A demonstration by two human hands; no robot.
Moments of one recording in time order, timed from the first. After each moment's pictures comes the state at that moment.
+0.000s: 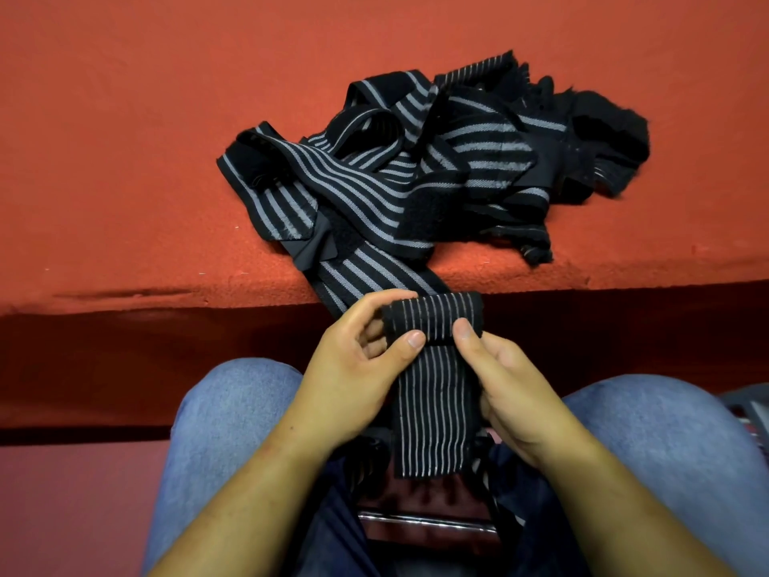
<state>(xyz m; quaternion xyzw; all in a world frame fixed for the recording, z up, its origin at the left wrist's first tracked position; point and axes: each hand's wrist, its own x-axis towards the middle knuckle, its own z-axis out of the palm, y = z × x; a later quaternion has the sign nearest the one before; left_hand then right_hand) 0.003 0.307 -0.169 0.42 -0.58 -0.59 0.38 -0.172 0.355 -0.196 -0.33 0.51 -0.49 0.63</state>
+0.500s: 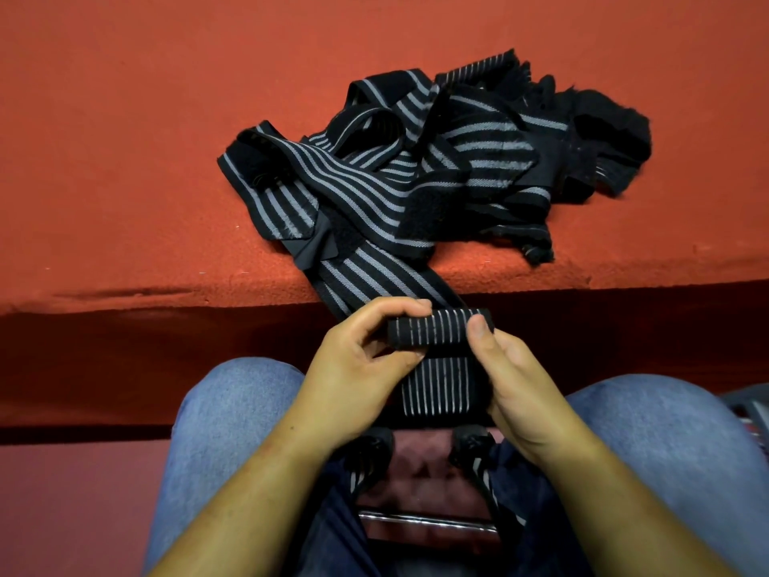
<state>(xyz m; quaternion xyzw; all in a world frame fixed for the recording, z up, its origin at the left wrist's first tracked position) 0.002 0.308 -0.168 0.38 -0.61 -0.59 0.38 -0.171 0.355 -0.194 -0.35 0.49 -0.53 0.60</state>
